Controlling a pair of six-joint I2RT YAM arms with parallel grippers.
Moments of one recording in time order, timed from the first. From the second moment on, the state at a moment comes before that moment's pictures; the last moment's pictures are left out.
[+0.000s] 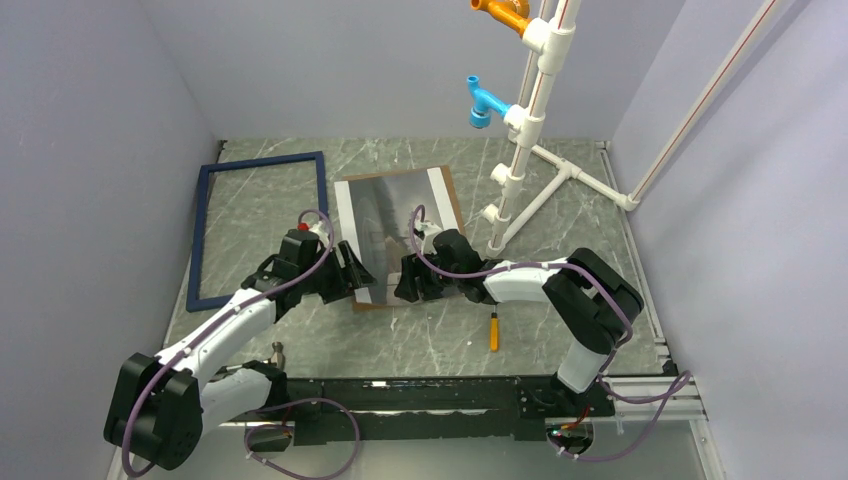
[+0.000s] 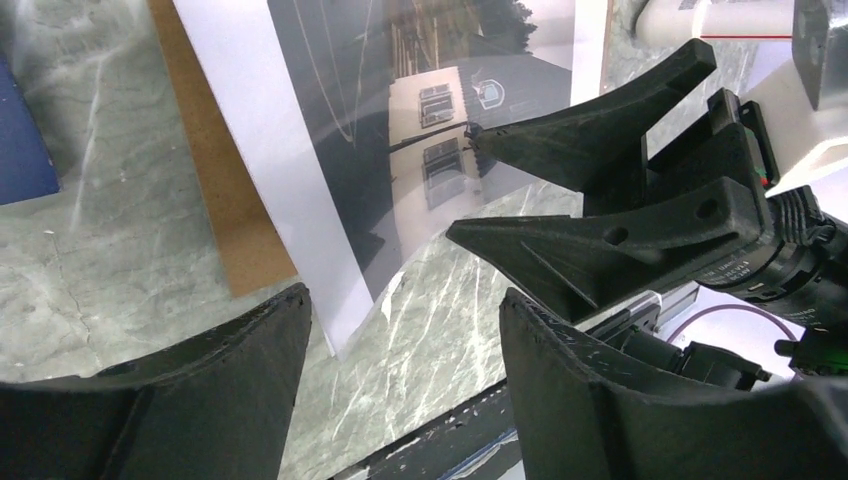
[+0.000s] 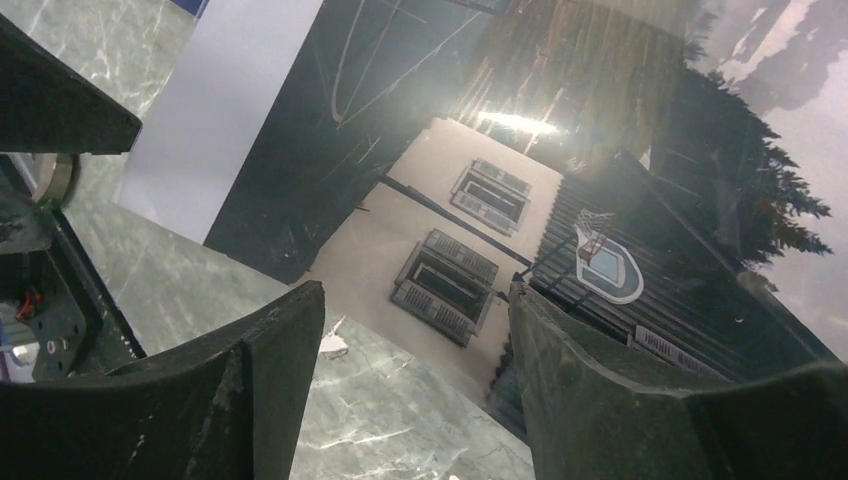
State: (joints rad) left arm -0.38 1.07 0.57 -0.26 0.33 -0.79; right arm 0.79 1.71 0.78 0.29 -0.28 0.42
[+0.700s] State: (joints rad) left arm -0.18 1.42 0.87 -0.27 0.30 -0.65; right arm 0.75 1.68 0.80 0.18 -0.30 0.43
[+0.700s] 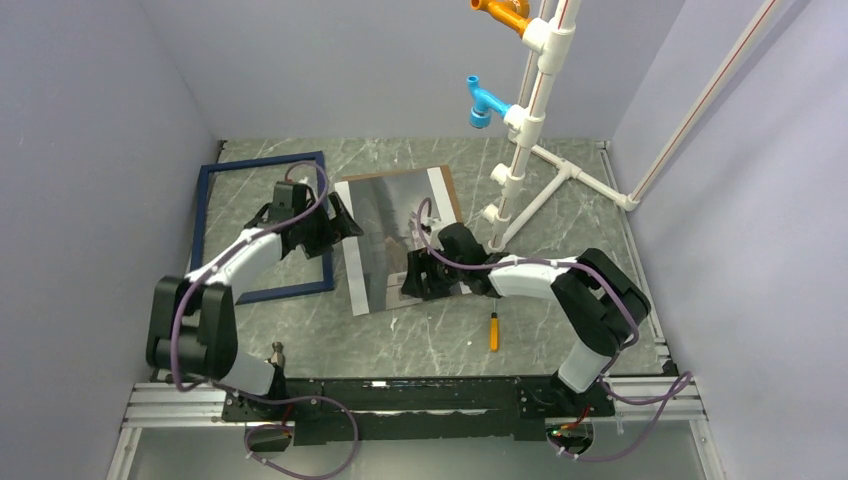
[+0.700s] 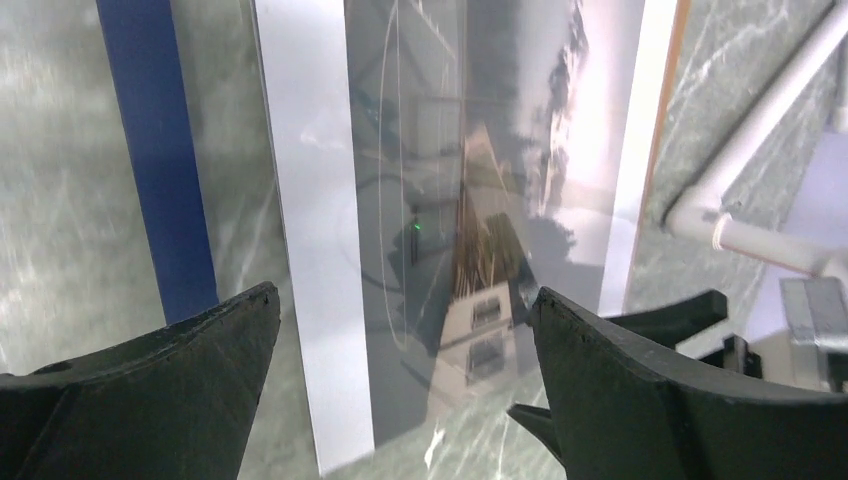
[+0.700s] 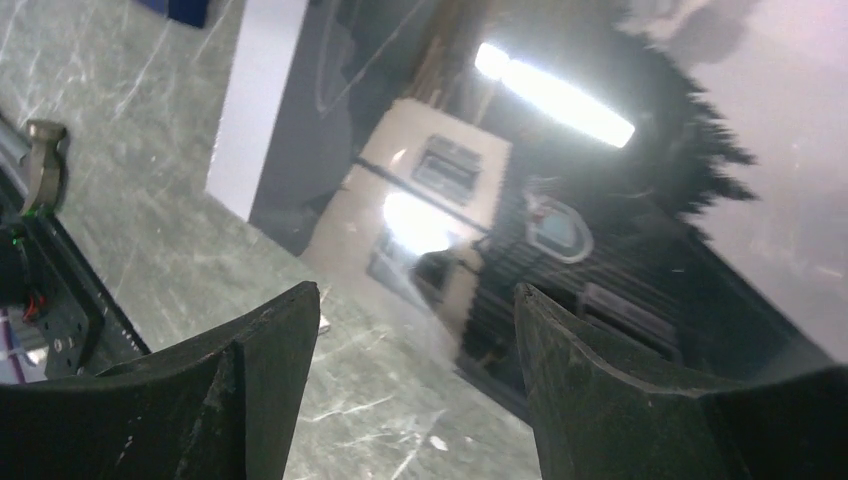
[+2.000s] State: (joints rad) left arm -0.17 1.89 1.22 -0.22 0.24 -0.62; right arm 0.63 1.74 0.84 0.19 -0.30 0.41
